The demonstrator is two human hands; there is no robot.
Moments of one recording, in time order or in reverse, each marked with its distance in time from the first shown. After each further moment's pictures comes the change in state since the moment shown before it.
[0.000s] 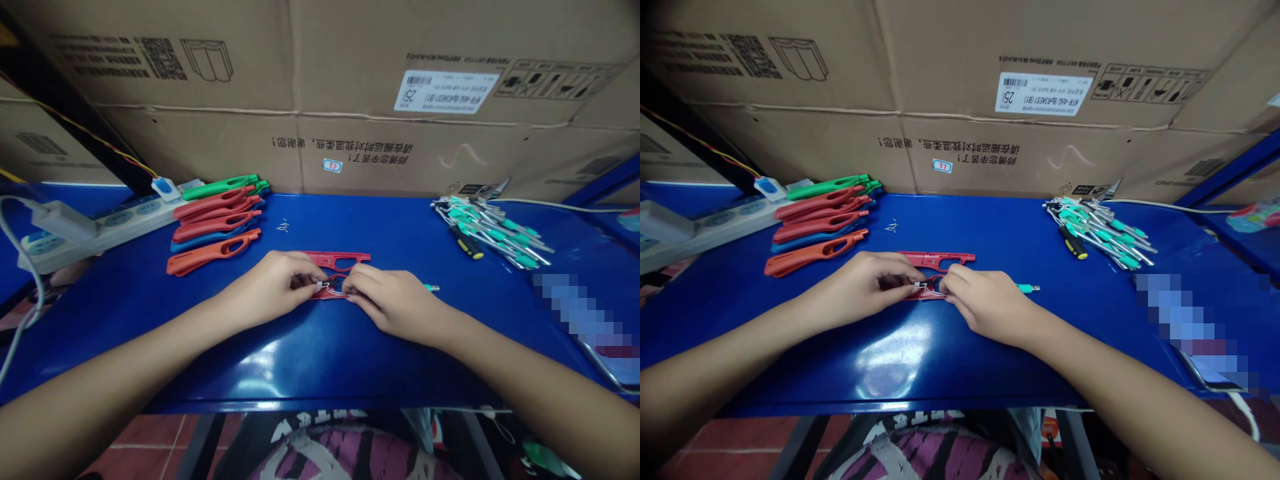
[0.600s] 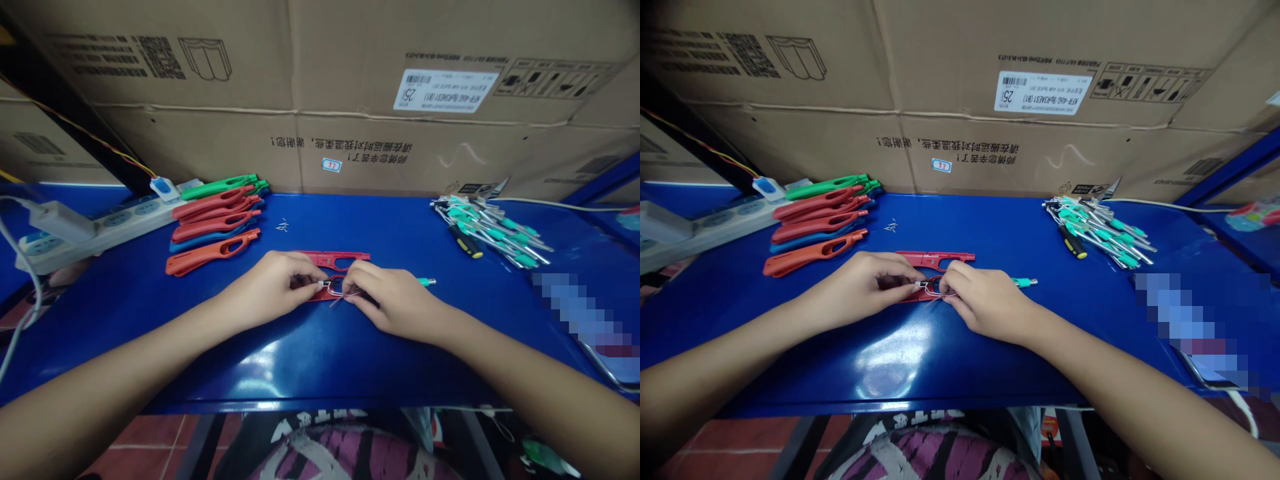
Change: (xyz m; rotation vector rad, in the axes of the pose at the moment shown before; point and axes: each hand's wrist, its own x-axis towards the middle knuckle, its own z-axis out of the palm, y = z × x) left_hand -0.001 -0.001 0.001 -0.021 0.033 0.027; right_hand 0.001 0.003 0.004 0.088 0.043 0.017
